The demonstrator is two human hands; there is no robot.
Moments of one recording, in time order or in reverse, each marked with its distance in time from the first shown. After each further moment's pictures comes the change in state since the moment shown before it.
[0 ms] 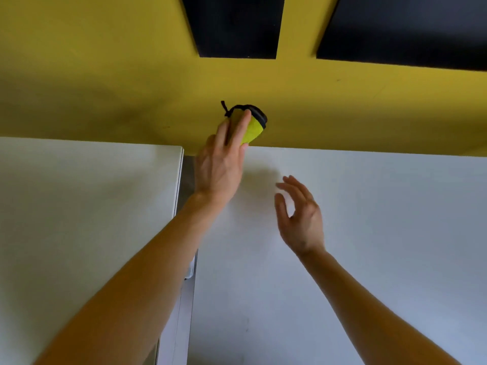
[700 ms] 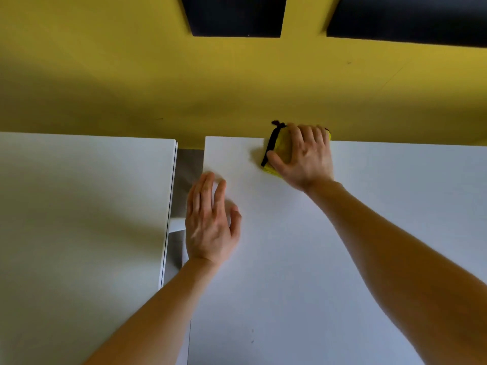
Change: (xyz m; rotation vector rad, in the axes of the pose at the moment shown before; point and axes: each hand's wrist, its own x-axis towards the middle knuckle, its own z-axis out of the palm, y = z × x) left_hand -0.127 -0.022 0.043 -0.003 -0.030 -0.099; right_hand 0.123 0.024 0.019 -0.594 -0.133 -0.147
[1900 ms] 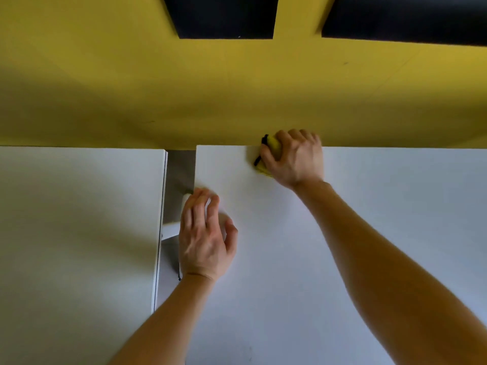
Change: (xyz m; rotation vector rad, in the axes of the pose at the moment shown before) left_hand 0.000 0.003 -0.005 0.010 -0.032 -0.016; right_hand 0.020 -0.010 0.009 0.041 0.056 0.058
